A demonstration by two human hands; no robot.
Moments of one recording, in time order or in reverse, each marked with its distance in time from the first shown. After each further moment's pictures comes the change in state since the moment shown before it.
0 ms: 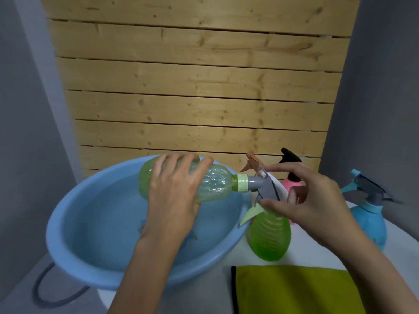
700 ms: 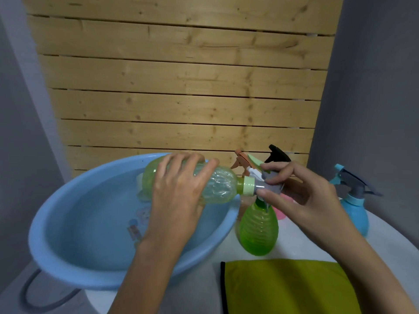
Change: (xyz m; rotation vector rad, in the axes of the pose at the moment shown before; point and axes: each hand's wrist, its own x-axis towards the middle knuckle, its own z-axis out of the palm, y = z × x) left_hand 0.000 0.026 -0.001 -0.059 -0.034 0.047; right_hand -0.012 0.014 -0.006 0.313 0.036 -0.058
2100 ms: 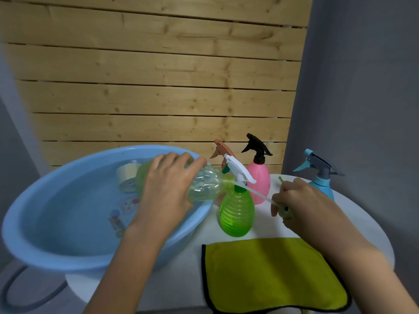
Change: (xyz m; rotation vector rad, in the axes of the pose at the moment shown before) left_hand -0.002 0.011 0.011 -0.040 -0.090 0.096; right_hand -0.034 0.011 -0.041 -1.155 -0.389 0.063
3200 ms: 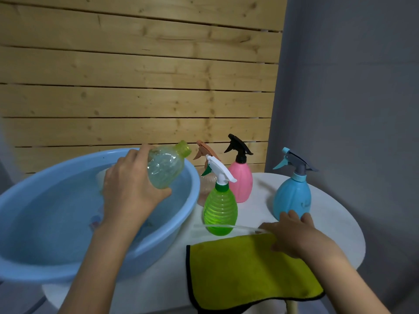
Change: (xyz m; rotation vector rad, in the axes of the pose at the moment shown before) left_hand 0.002 -0.012 -0.008 -0.223 -0.032 -0.404; right_hand -0.011 0.015 0.046 -0.087 -0.635 0.229
